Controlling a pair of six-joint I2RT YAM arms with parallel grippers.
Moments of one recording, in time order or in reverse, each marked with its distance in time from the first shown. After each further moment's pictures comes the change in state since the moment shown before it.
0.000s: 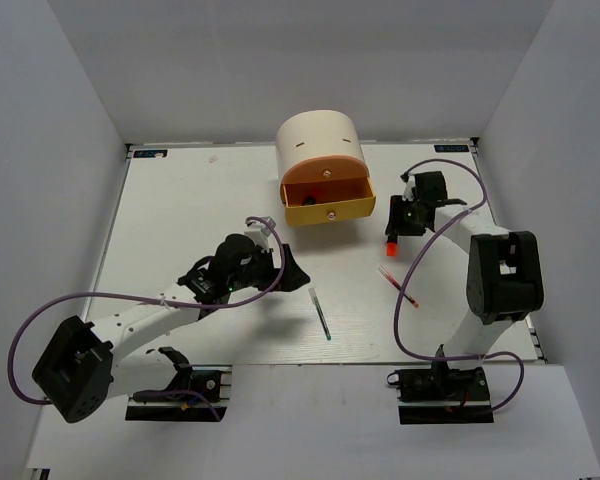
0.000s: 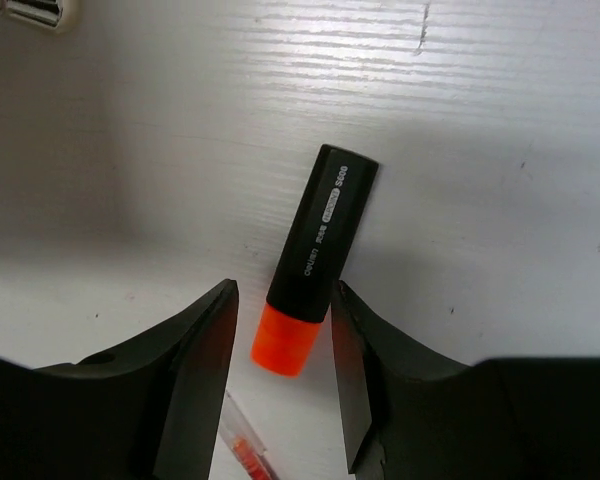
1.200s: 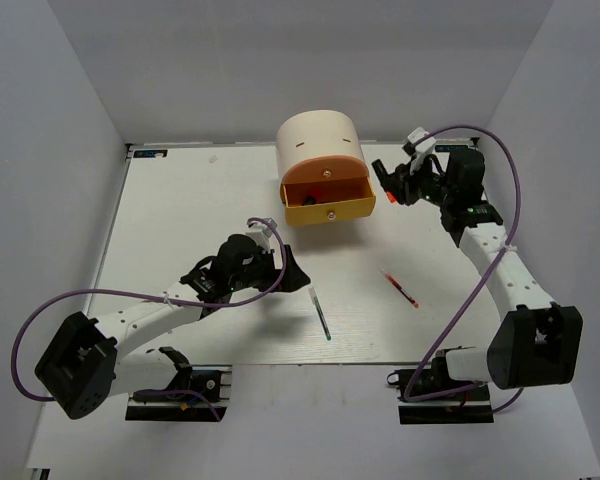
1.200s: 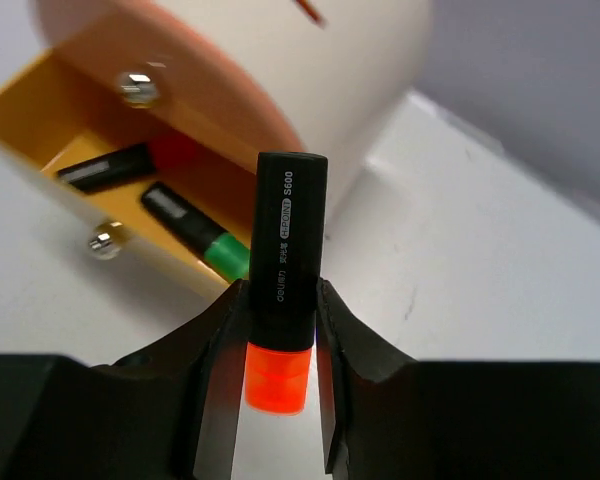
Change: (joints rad) left arm 0.000 0.025 -0.003 0.003 0.000 -0.003; right arm 0.001 -0.389 -0.004 0.241 -0.299 -0.319
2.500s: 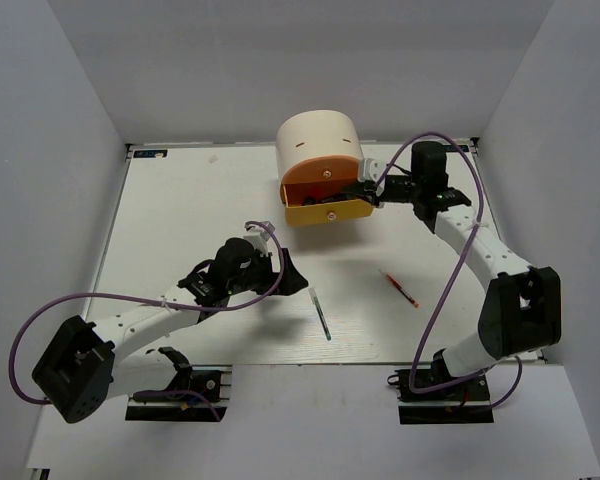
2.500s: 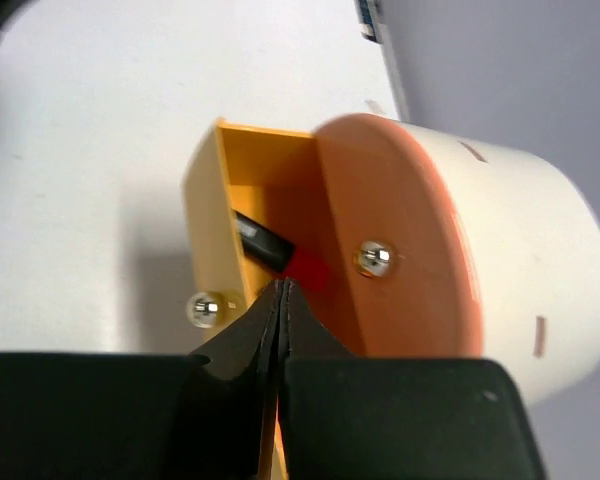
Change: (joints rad) left arm 0.000 -0.027 -0.035 0.013 -0.002 0.002; right arm 0.149 0.164 0.096 0.020 -0.521 -0.671
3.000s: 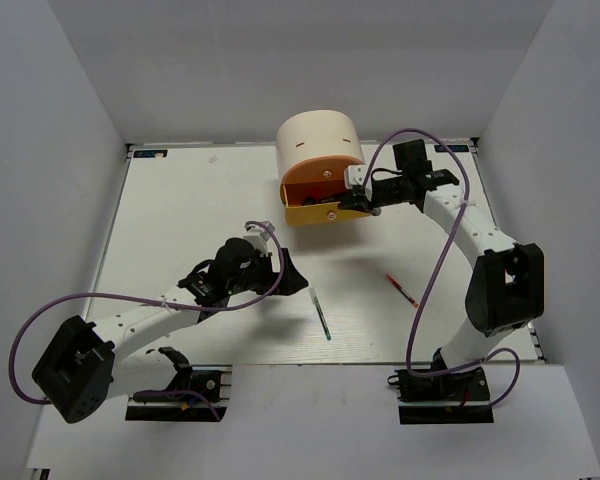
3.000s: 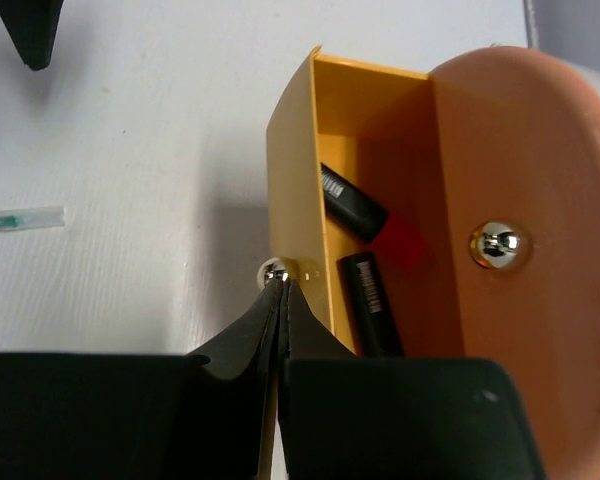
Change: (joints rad) left arm 0.000 0.000 0.000 0.000 0.000 0.000; right arm 0.023 0.154 0.211 -0.515 -0.011 -0.296
